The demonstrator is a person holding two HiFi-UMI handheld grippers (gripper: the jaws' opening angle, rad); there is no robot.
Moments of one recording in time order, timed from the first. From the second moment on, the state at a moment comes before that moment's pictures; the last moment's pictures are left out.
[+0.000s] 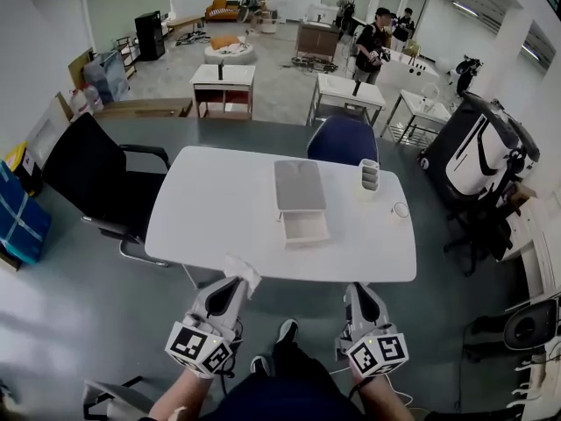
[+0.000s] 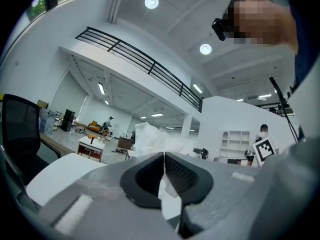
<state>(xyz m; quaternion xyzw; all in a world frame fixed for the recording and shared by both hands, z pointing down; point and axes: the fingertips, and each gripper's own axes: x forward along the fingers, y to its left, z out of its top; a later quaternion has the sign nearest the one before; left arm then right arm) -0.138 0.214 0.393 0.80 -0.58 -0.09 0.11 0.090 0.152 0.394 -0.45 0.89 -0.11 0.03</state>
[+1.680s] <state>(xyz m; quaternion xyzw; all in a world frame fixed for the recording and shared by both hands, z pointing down) -0.158 -0.069 0.406 0.83 -0.55 -0.01 0.13 0.060 -0.122 0.428 -0.47 0.86 -0.19 0.04</state>
